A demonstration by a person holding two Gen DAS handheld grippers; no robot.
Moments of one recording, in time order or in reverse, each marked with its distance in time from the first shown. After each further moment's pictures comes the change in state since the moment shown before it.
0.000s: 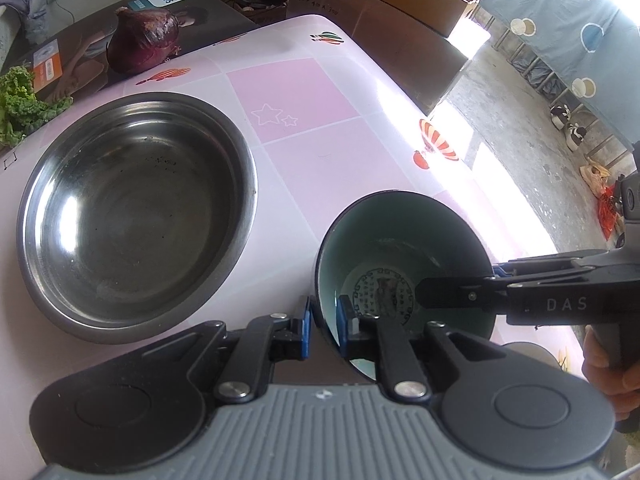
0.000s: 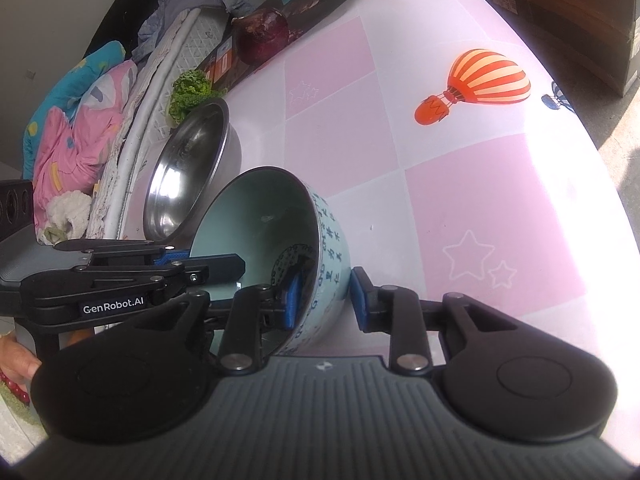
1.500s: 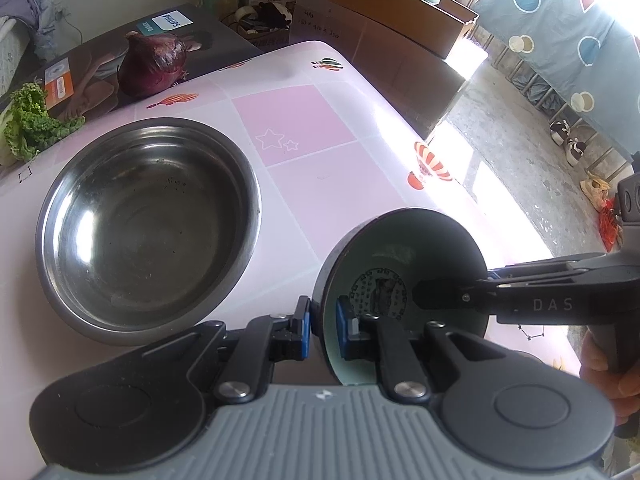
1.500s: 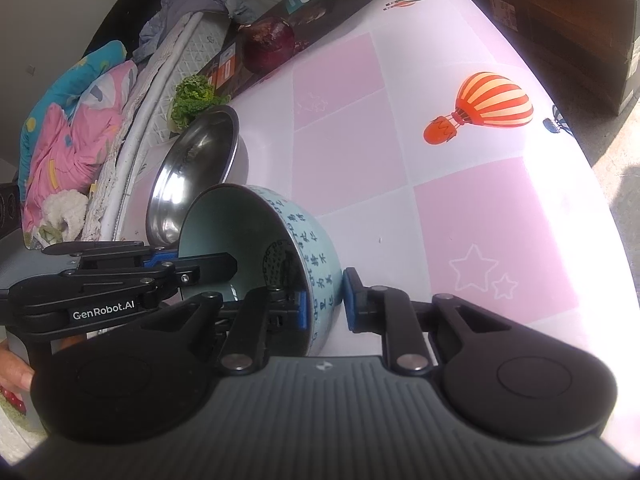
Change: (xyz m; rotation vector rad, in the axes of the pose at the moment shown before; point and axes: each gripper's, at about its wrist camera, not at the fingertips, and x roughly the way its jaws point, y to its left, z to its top) left arm -0.017 -0.003 -0.005 -0.007 -0.071 0.013; right arm -0.007 0.013 0.005 -0.034 -0.027 -0.026
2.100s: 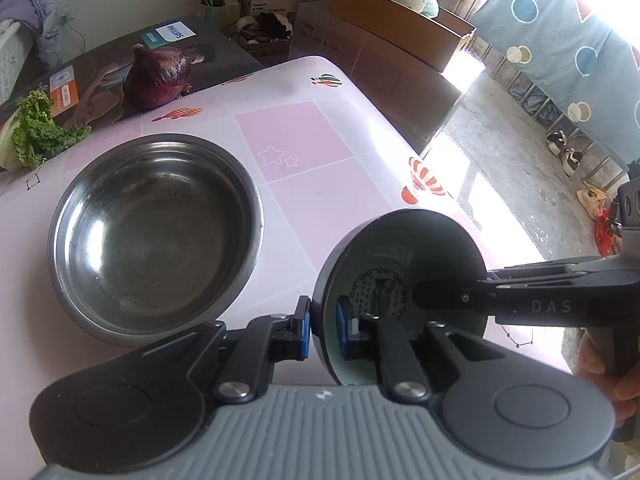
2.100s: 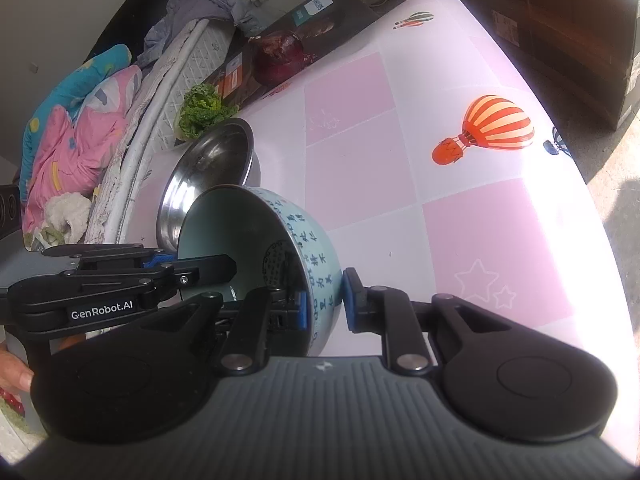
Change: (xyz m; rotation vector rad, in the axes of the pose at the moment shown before) left arm -0.015 0.000 0.003 -0.010 -0.031 -0.007; right arm -0.014 0.011 0.003 -0.021 -0.031 -0.006
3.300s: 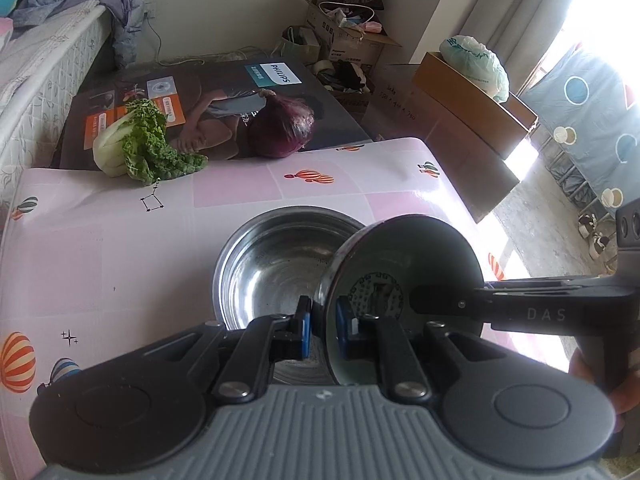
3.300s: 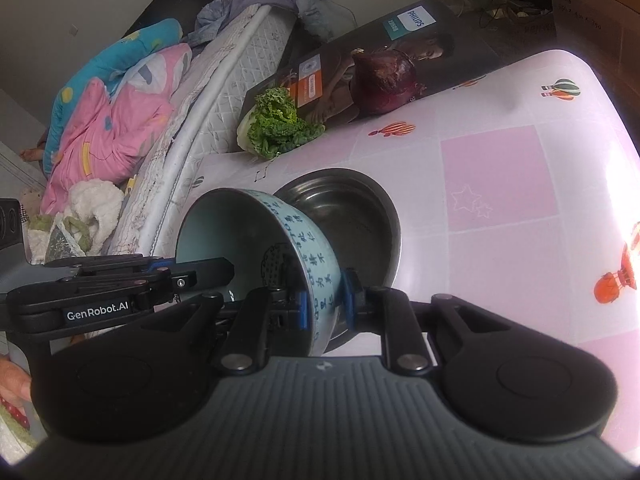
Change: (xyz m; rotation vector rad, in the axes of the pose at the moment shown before) left arm -0.060 0.113 0.025 -0.196 -0.128 0.065; right arm 0.059 0.116 0.082 -0.148 0.028 0.071
